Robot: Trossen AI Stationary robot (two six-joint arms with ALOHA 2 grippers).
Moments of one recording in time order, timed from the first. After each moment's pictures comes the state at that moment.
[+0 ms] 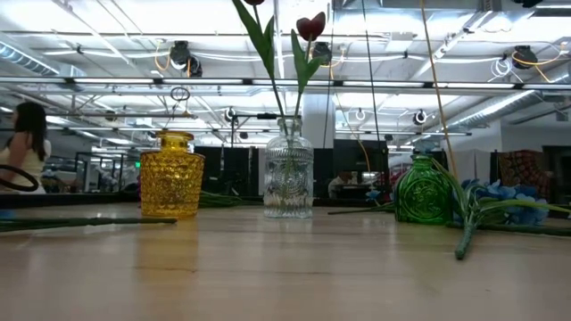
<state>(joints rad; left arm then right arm) -0.39 1.27 0.81 0.74 -0.40 0.11 0.33 1.27 0.70 1.05 0.19 -0.07</state>
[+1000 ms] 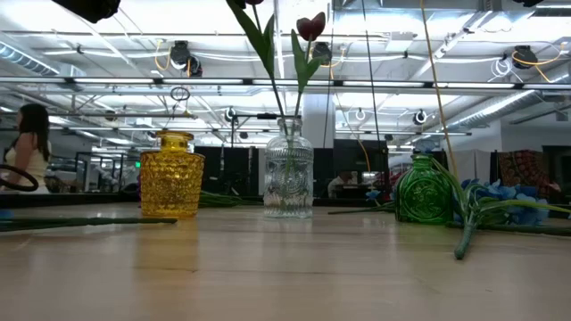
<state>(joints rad) -0.37 1.61 0.79 1.14 -0.37 0.16 0.33 1.28 0.70 1.13 0.12 -0.12</state>
